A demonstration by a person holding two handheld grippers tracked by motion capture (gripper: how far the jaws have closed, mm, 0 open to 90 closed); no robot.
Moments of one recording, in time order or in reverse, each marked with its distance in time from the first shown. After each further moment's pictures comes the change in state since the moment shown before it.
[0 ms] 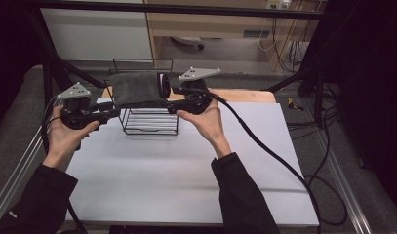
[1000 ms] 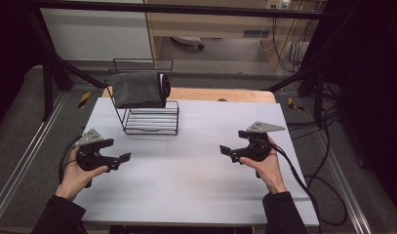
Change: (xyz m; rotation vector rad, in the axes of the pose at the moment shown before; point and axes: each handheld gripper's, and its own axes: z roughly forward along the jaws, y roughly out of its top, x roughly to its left) left arm -0.021 -0.126 0.038 0.070 -0.052 -0.060; right arm -0.059 -0.185 -0.107 0.080 -0.120 0.212
